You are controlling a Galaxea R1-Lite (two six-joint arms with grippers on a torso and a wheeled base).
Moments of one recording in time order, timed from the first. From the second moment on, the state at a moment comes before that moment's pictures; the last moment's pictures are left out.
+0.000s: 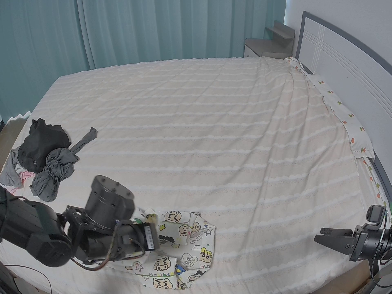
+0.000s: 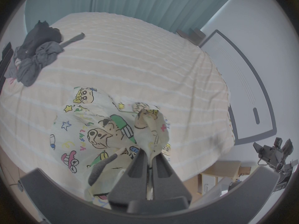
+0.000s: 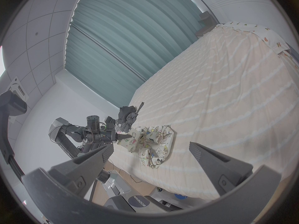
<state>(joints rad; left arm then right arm) -0.68 1.66 -0.58 -0.26 0.12 -0.71 0.34 1.07 -0.02 -0.77 0.45 0.58</state>
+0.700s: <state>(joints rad) -0.87 1.94 -0.71 -0.30 0.19 -0.81 0.34 1.07 -0.02 -0.77 0.44 0.57</state>
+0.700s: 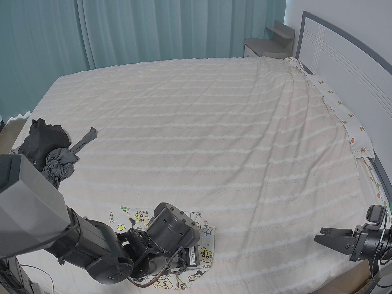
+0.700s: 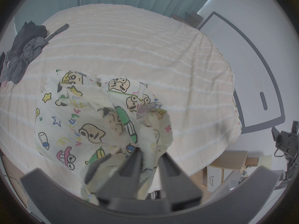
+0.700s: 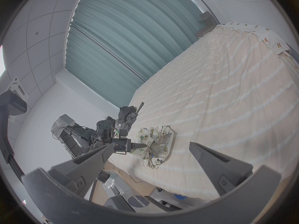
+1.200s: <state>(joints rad) -0.91 1.94 -0.70 -0.30 0.19 -0.82 0.34 1.07 -0.02 -0.77 0.44 0.57</state>
